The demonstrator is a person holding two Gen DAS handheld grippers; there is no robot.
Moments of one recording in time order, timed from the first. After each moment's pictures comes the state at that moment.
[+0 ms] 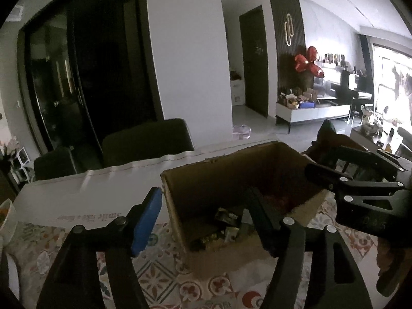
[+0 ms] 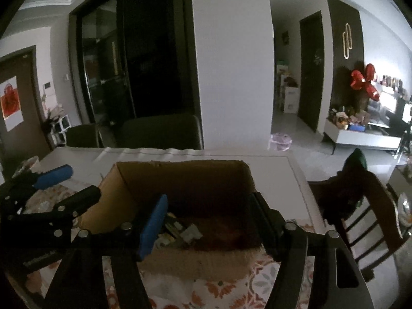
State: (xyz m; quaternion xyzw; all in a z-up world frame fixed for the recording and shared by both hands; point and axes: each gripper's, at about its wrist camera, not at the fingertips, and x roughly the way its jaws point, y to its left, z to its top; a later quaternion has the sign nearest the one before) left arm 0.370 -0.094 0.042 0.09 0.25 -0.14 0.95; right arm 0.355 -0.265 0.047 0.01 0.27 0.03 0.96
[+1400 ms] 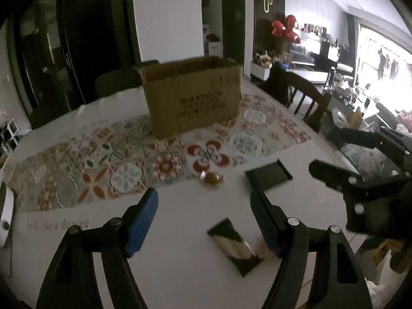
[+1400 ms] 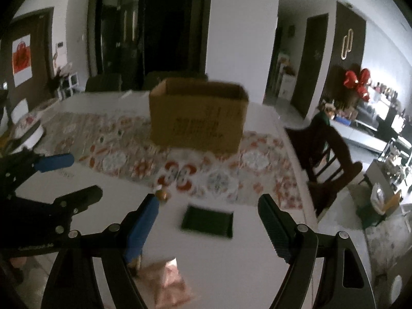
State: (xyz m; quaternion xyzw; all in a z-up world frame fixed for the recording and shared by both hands) left arm 0.132 -0.070 -0.018 0.10 0.37 -0.19 0.90; right arm 0.101 -0.231 0.013 -0.06 0.36 0.03 0.93
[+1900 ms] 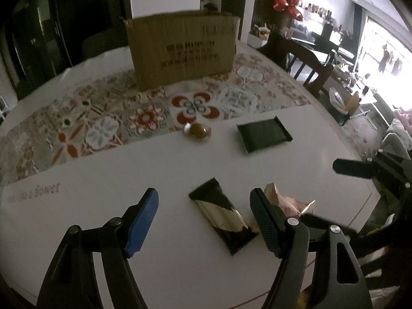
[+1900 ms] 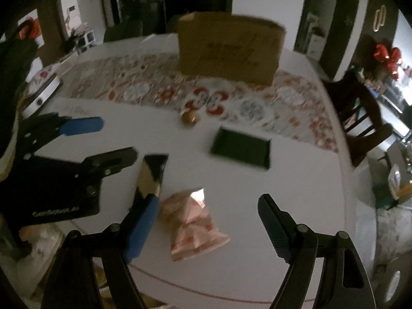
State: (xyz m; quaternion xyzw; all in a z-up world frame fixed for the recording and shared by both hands) left arm 0.138 -0.078 -0.073 0.08 0.46 -0.20 0.86; right arm 0.085 -0.217 -0.054 -0.06 0.49 0.09 0.87
